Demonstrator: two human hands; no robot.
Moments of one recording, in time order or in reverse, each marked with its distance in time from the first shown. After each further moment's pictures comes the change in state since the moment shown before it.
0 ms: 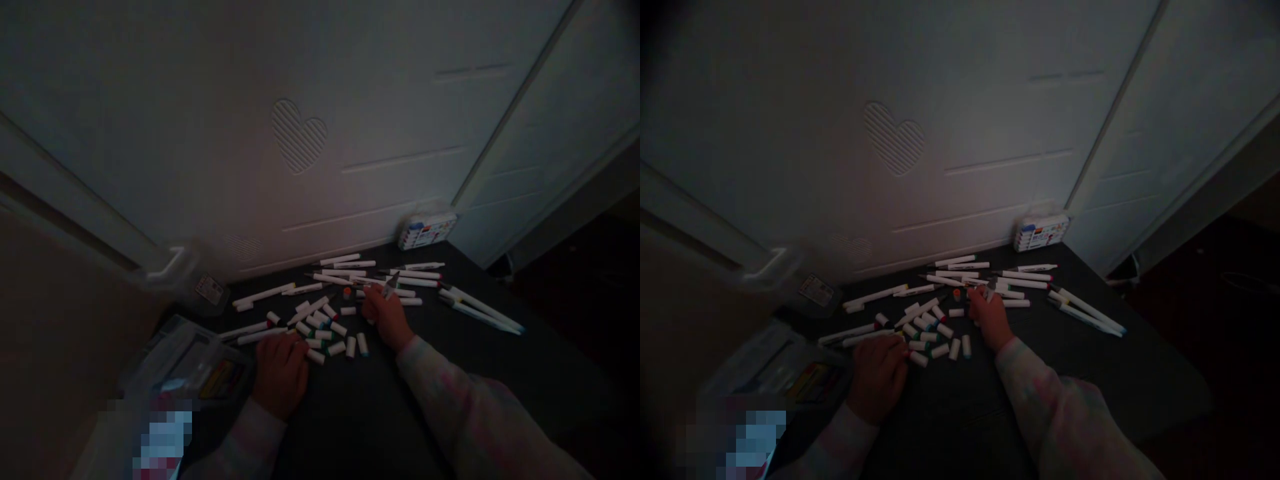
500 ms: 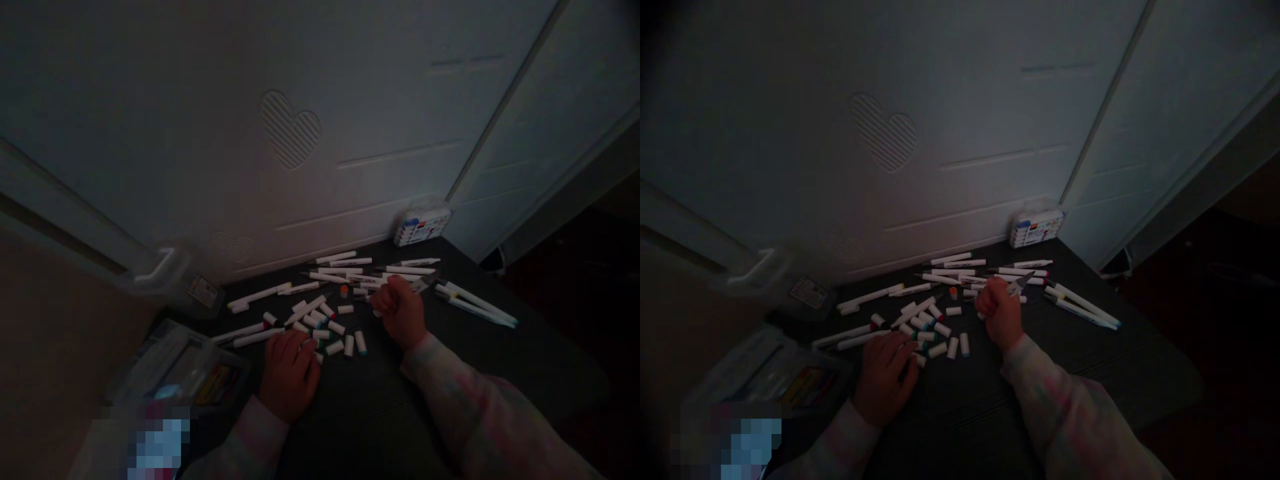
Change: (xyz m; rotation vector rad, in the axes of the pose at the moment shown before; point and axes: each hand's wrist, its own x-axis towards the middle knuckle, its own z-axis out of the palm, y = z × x) left_hand 0.004 0.006 0.008 -0.129 -0.012 0.036; right_hand -0.011 -0.032 -0.002 0.170 0.028 -0.137
